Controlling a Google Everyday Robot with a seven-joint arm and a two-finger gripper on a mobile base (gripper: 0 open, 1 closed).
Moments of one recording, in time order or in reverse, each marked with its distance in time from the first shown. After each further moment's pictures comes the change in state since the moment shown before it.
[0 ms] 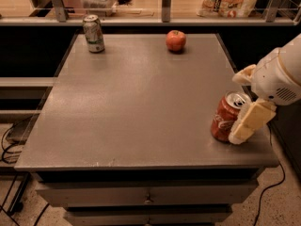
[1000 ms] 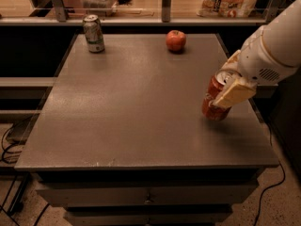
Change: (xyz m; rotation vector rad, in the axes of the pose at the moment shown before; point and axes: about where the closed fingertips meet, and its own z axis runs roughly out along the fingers) arm -0.040 -0.025 -0.015 0.109 0.023 -0.048
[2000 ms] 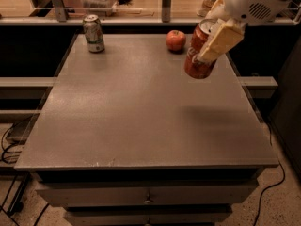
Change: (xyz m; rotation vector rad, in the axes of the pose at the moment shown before) arm -0.085 -0.063 -0.050 0.085 -0.116 -0.117
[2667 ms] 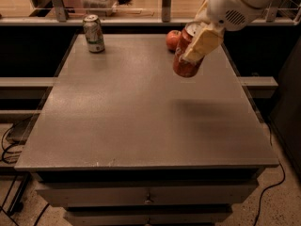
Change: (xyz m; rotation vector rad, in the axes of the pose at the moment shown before) arm -0.011 -0.012 0.029 0.037 -0.003 0.045
